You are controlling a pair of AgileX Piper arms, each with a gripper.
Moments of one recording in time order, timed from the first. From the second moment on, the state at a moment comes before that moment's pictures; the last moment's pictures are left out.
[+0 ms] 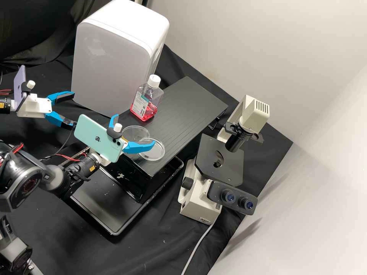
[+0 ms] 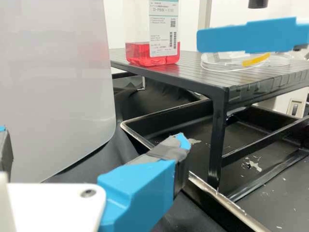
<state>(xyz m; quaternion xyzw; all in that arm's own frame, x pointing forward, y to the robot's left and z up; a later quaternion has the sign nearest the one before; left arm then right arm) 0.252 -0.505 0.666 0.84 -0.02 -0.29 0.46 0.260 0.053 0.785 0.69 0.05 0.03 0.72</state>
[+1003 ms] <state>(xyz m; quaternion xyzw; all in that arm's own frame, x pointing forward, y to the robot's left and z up) 0.253 -0.503 0.665 0.84 -0.01 -0.28 0.46 0.264 0.048 0.778 0.69 0.05 0.01 0.72</state>
